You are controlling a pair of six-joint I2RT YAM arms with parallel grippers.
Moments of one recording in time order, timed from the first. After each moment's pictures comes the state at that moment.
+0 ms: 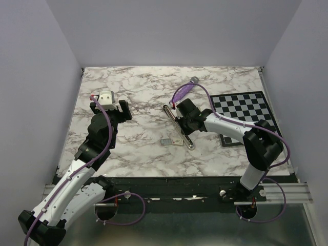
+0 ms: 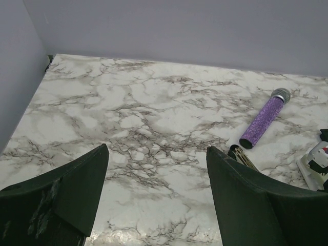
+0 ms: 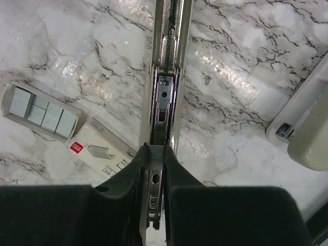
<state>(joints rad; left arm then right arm) -0.51 0.72 0.74 -0.07 -0.51 -0.14 0.72 1.74 1.14 -0.44 0.07 0.06</state>
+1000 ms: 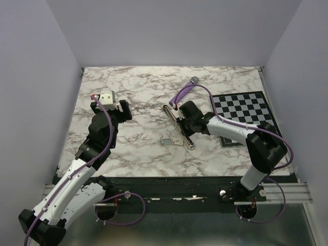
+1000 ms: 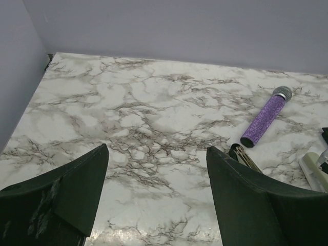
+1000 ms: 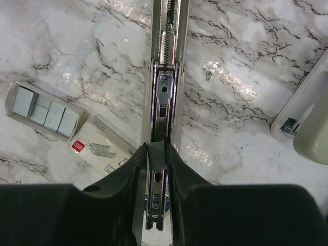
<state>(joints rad) -0.51 0.73 0.74 -0.07 -0.51 -0.14 0.72 1.69 1.07 -0.36 0.07 0.09</state>
